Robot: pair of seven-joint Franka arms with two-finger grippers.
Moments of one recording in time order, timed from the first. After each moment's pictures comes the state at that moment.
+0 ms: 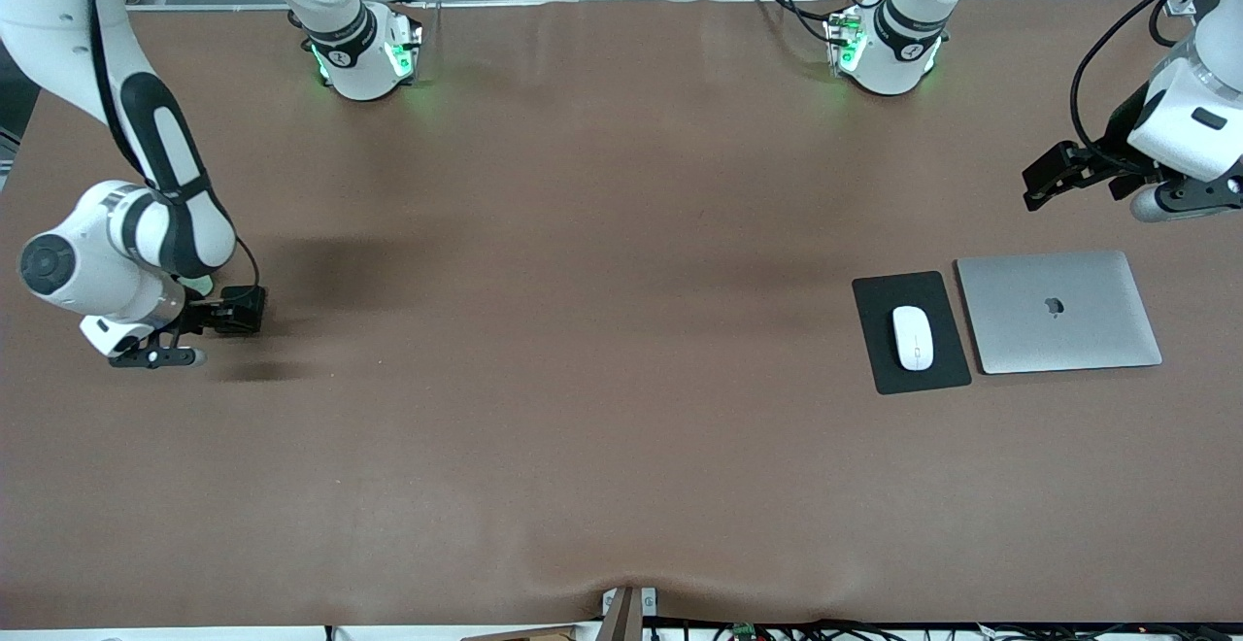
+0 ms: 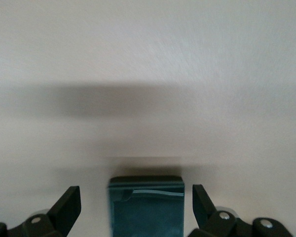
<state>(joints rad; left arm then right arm) -0.06 -0.07 -0.05 -1.69 0.04 1.63 -0.21 -0.04 0.44 -0.21 -2.01 0.07 2.37 -0.33</state>
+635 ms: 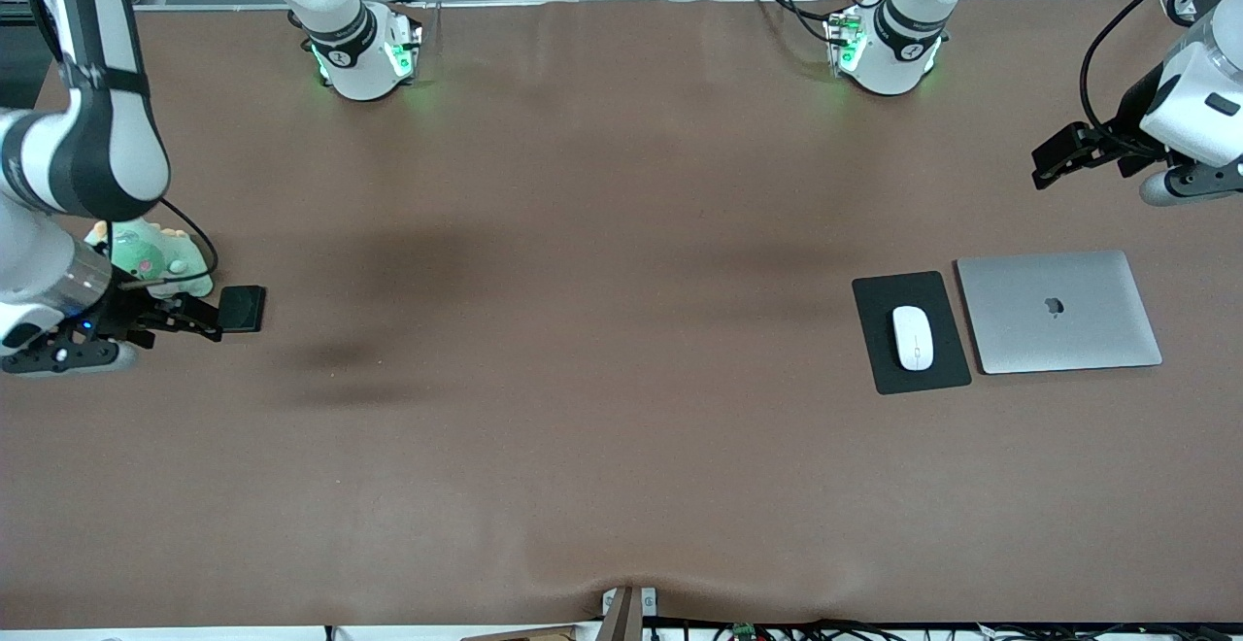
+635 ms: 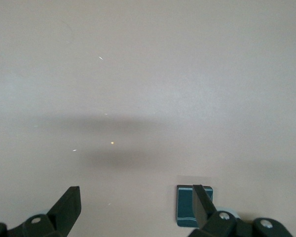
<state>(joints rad) -0.05 -0.09 -0.04 -1.68 0.04 1.53 -0.21 0.00 0.19 -0.10 -1.82 0.08 2.10 -0.23</state>
